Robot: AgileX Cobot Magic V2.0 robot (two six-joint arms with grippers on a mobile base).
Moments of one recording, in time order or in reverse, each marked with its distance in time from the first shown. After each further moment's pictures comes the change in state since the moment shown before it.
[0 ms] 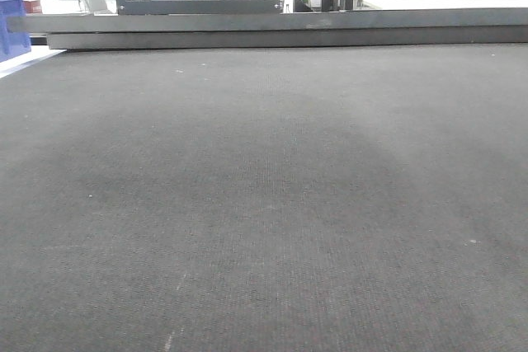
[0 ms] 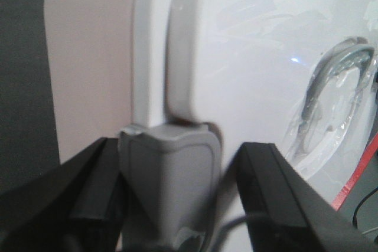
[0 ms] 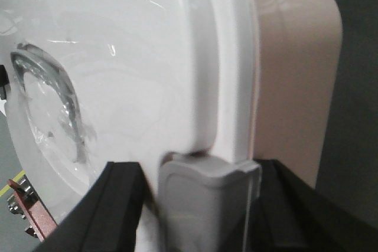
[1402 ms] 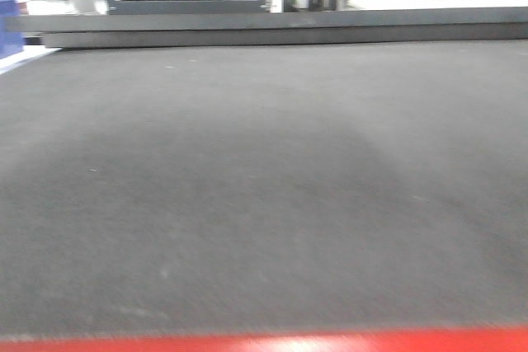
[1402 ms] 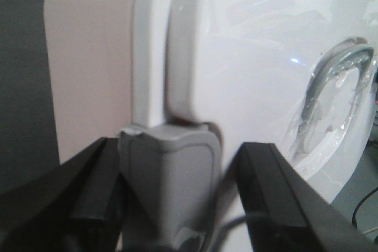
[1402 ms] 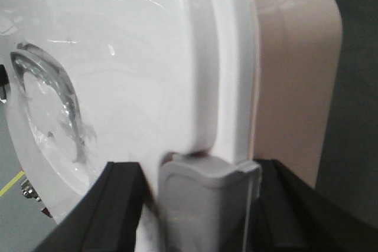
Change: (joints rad) left arm 0.000 0.000 0.000 0.000 0.002 0.000; right arm 0.000 0.000 0.000 0.000 0.000 0.000
